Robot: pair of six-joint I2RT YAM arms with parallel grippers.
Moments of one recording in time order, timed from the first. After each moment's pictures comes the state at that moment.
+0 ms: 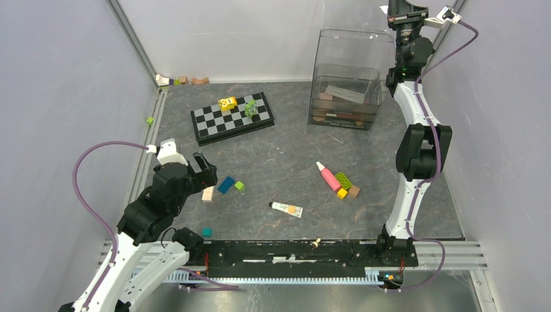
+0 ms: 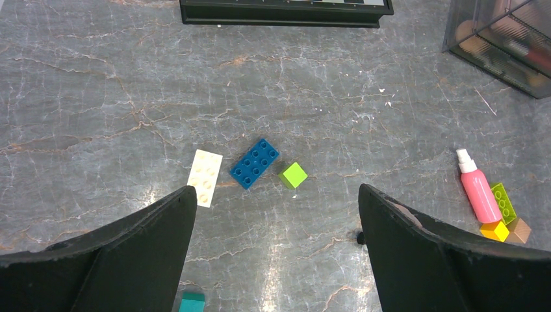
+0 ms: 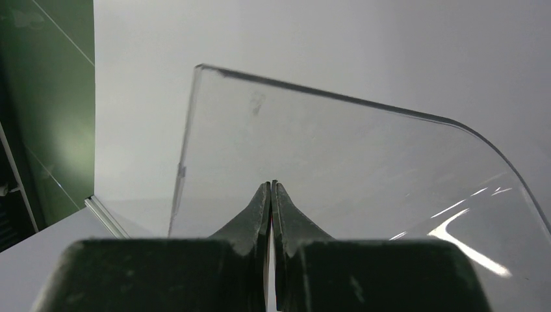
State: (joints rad) left arm -0.53 0.53 0.86 -0.88 -0.45 -0.60; right arm -0.07 2.13 1.94 0.89 -0.07 1.12
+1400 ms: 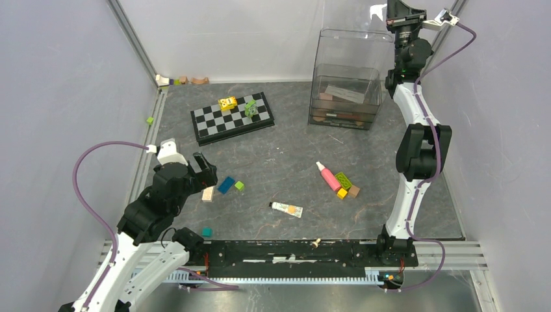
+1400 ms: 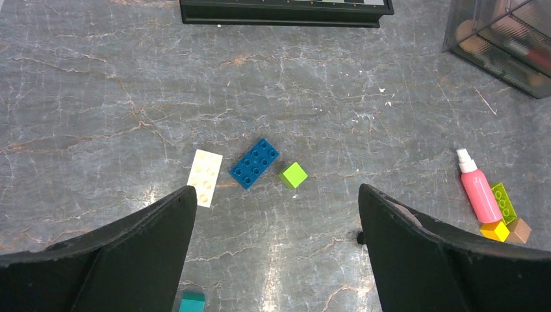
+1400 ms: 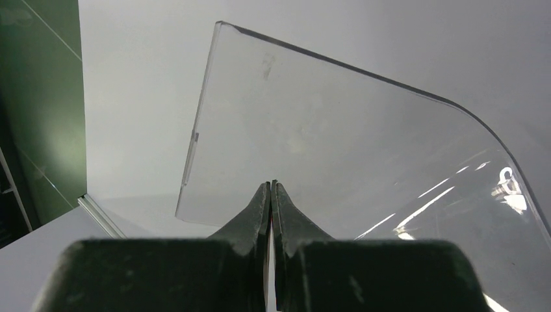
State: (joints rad) left arm -0.53 0.53 0.86 -0.88 -0.45 -0.60; right arm -0.07 2.13 1.92 0.90 -0.07 1.12
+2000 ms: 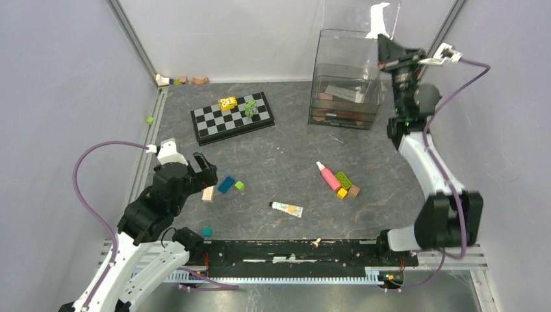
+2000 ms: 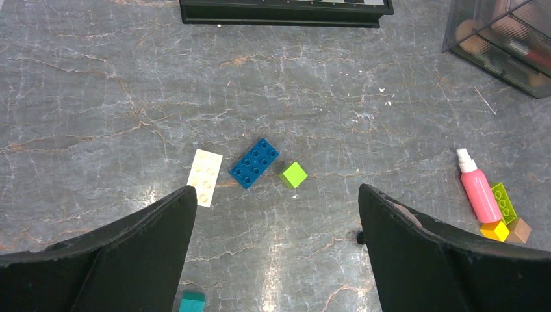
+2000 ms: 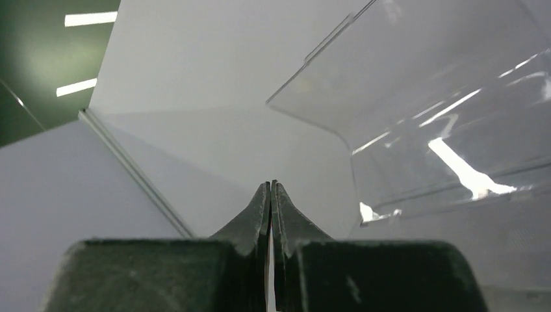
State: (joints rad) left arm -0.53 0.53 0.86 -0.88 -0.45 -0.60; right arm 0.01 1.50 1.21 0.91 -0.09 0.92
